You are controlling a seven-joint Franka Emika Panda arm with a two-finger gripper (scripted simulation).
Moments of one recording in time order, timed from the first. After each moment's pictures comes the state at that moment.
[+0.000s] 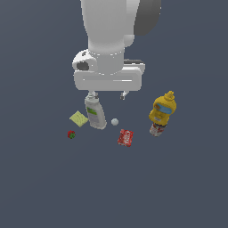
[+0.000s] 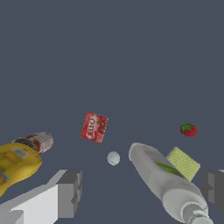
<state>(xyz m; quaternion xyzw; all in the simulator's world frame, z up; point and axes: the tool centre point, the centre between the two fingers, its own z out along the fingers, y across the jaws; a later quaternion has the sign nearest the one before) 0.002 -0.017 0.326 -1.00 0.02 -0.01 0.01</state>
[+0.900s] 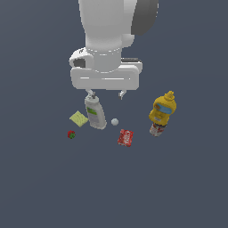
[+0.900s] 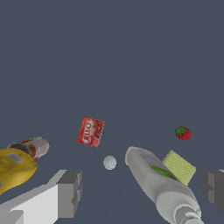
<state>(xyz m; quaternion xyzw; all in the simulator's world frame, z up) 0.004 -0.025 0.330 -1.00 0.02 -0.03 0.00</state>
